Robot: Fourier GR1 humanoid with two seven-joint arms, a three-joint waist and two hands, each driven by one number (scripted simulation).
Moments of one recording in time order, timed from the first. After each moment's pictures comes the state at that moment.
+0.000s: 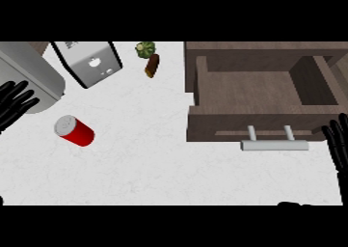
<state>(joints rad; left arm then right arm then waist) -0.10 0.50 0.29 -1.64 0.59 -0.69 0.20 0.25 -0.08 -0.10 -2.09 -0.04 0.06 0.07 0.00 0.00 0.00</state>
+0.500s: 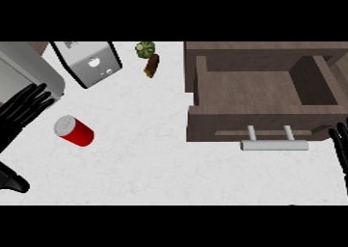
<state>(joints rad) -0.16 0.43 0.29 -1.45 0.39 -0.74 0.05 0.26 -0.08 -0.15 -2.08 -0.06 0.11 0.06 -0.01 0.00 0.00</state>
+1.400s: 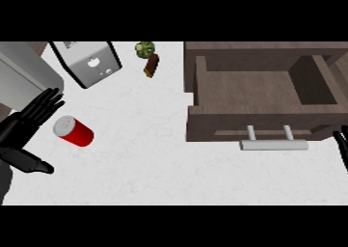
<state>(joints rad) -0.28 0.42 0.28 -1.02 0.06 -0.72 -0.34 0.27 -0.07 -0.21 -2.06 -0.08 0.18 0.04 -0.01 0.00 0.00</state>
